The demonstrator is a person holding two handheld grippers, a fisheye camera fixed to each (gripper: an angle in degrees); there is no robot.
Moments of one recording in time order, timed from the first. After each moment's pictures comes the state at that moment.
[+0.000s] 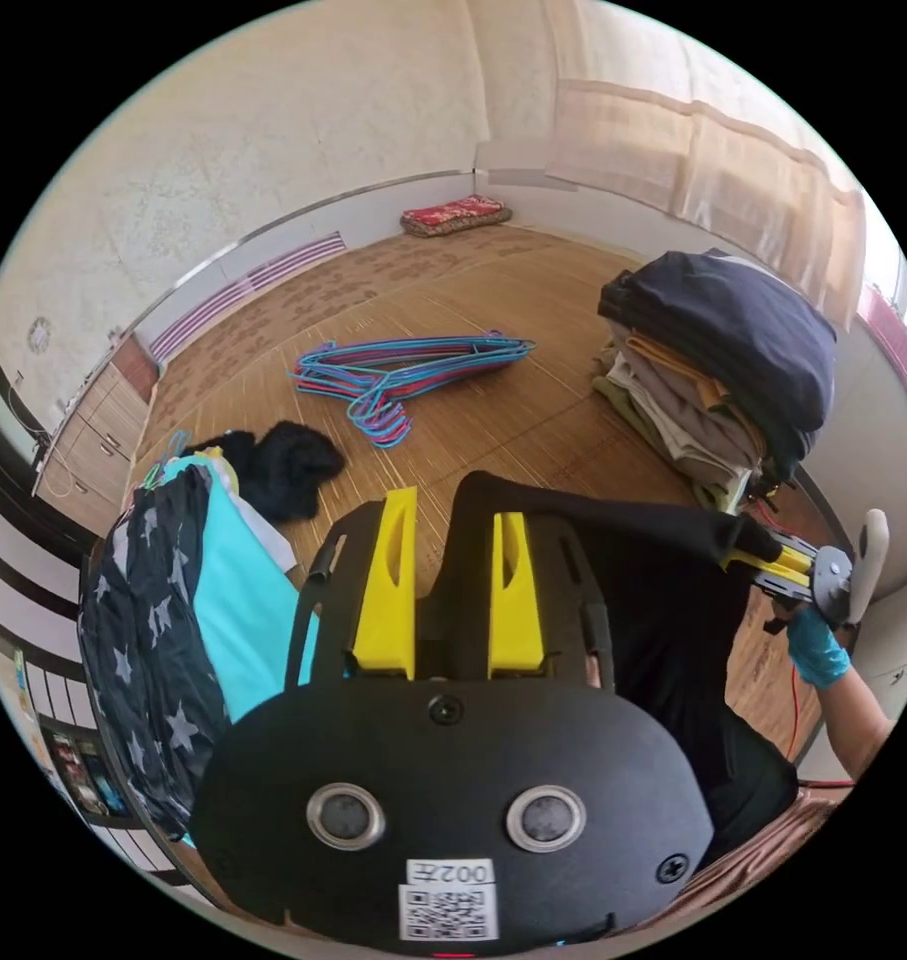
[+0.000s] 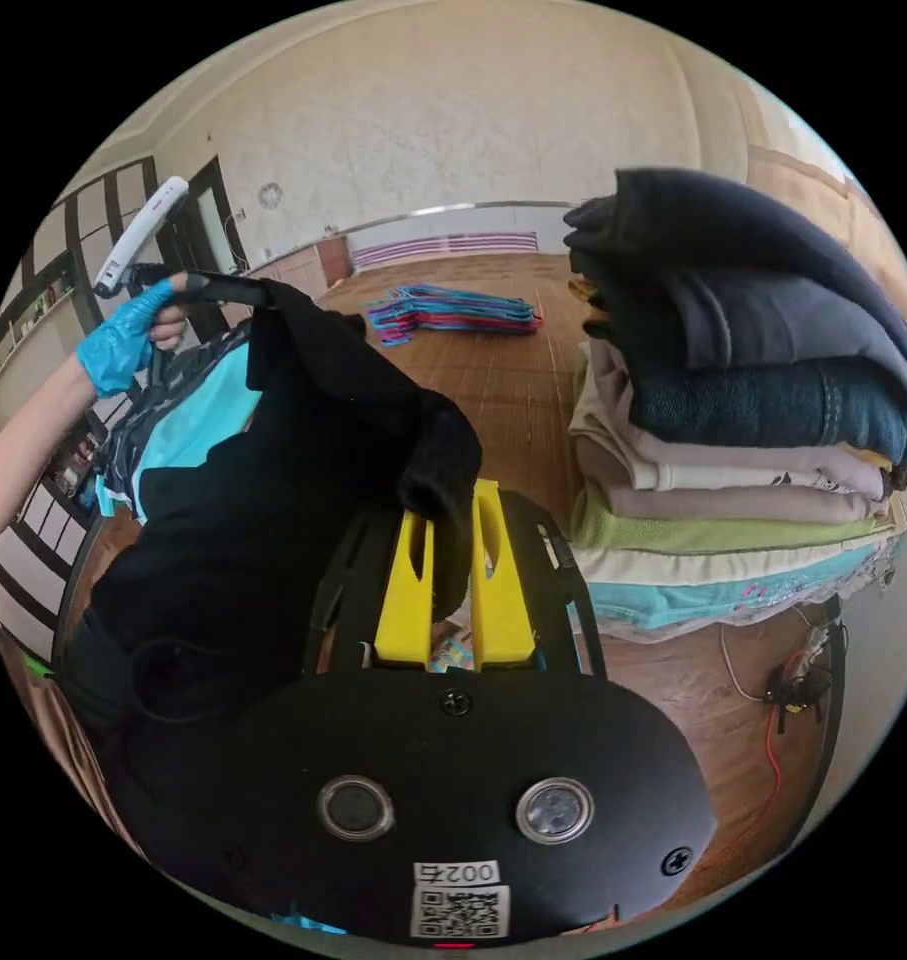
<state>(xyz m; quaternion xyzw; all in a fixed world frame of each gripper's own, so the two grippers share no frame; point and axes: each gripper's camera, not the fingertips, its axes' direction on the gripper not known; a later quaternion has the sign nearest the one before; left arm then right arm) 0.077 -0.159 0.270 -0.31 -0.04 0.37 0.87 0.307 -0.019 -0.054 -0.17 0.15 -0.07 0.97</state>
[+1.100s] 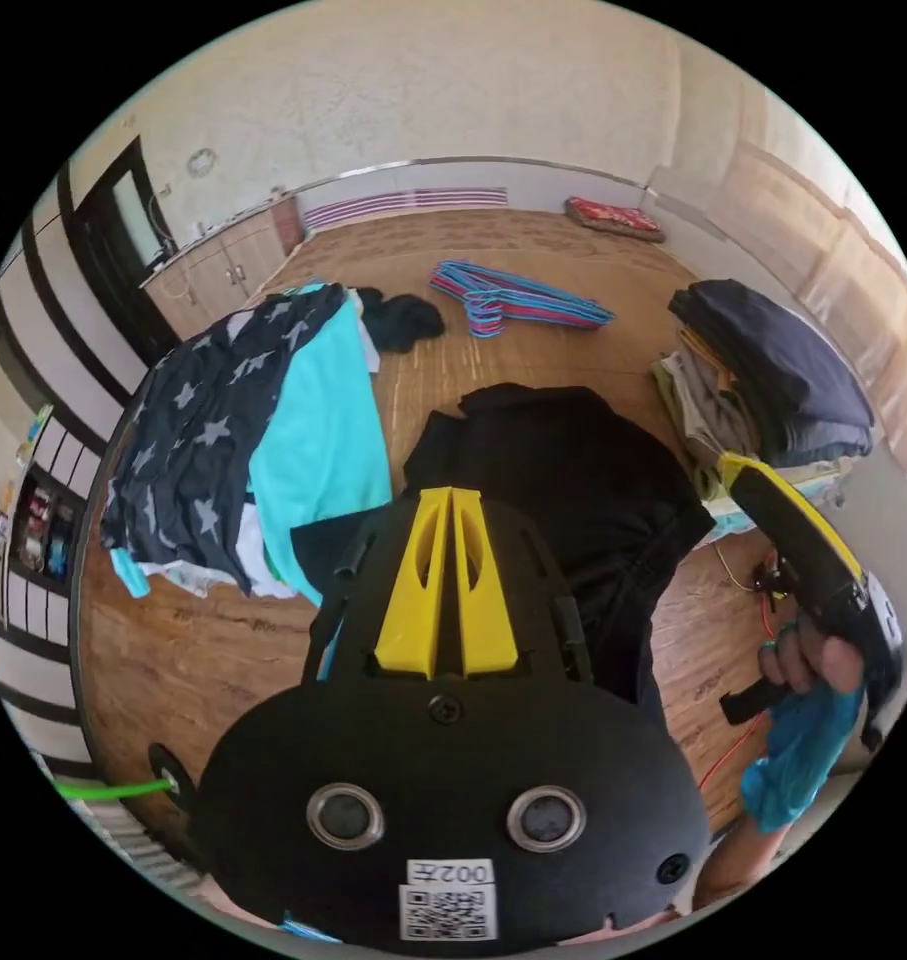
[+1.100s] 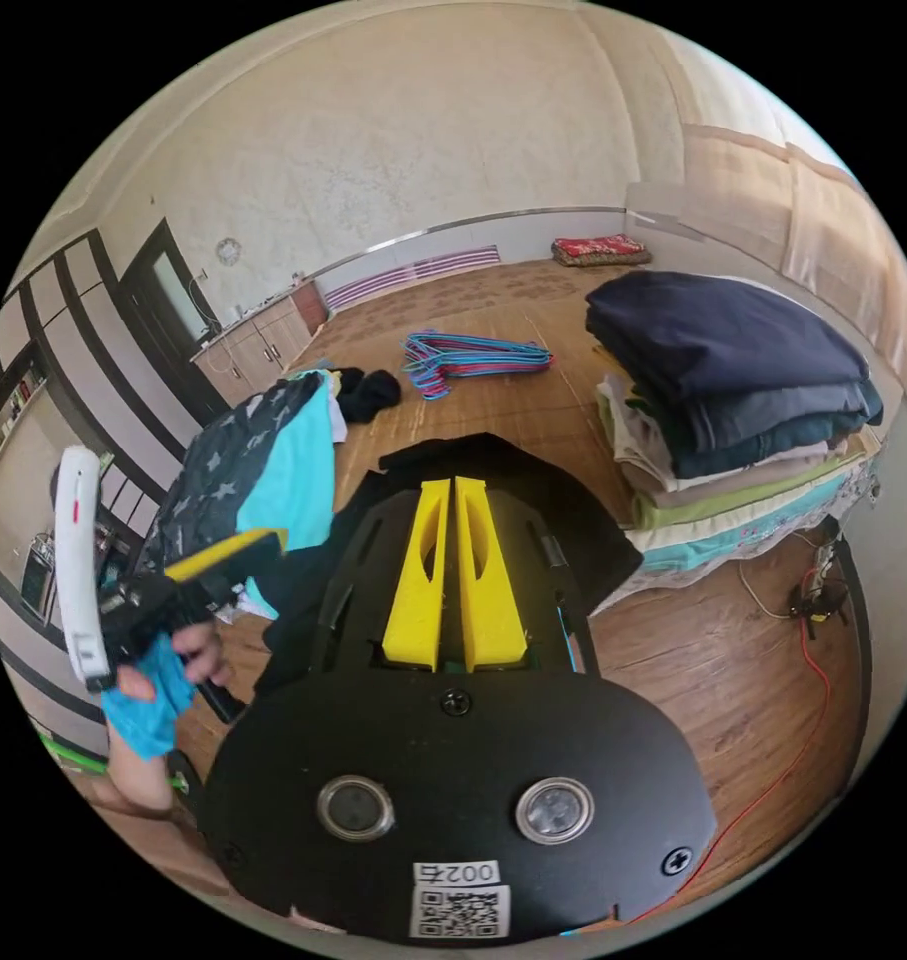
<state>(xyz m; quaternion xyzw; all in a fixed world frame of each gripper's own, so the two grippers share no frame) 0.108 -0.076 0.140 -0.29 -0.23 0.17 0.91 0.107 -0.053 -0.104 -0.12 0.15 0.03 0.98</state>
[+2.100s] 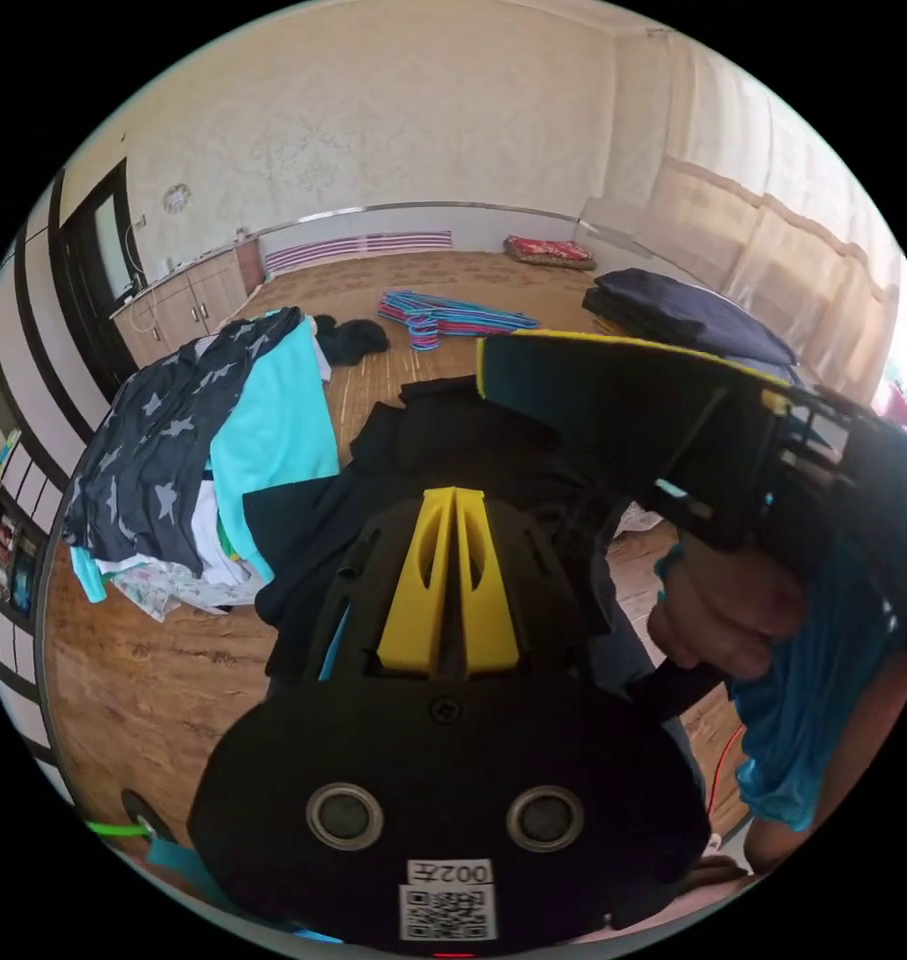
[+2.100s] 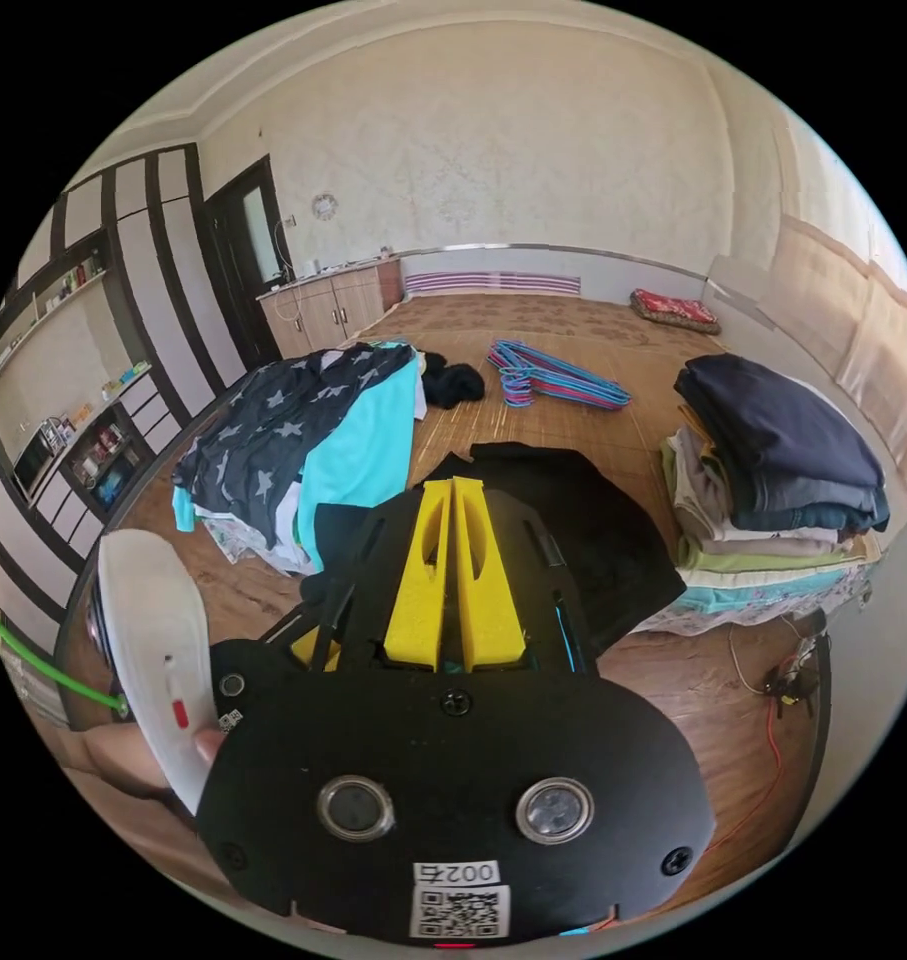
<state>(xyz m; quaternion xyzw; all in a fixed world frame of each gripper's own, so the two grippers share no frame) 0.125 0.051 0.042 -0.23 -0.12 0.20 0.94 -0.054 -0.021 -0.150 -0.11 0.14 -0.11 0.98</state>
